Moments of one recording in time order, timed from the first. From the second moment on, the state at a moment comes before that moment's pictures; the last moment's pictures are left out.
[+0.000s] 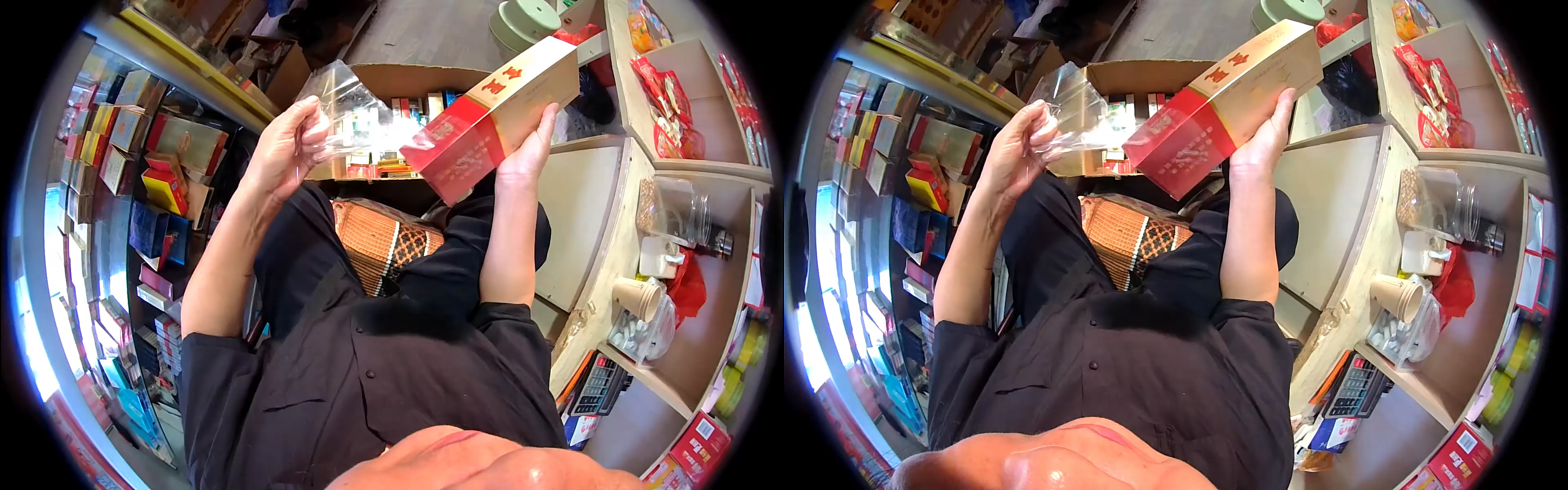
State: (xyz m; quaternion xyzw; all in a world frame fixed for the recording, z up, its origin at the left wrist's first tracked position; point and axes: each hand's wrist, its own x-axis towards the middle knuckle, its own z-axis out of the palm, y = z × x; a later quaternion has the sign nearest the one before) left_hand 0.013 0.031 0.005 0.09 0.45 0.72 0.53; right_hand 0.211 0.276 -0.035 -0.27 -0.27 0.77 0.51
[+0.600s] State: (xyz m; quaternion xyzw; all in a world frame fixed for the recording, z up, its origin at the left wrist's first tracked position) left_hand 0.080 0.039 0.005 0.49 0.69 0.29 0.45; right_hand 0.216 0.308 -0.060 -0.29 -0.24 0.80 0.47
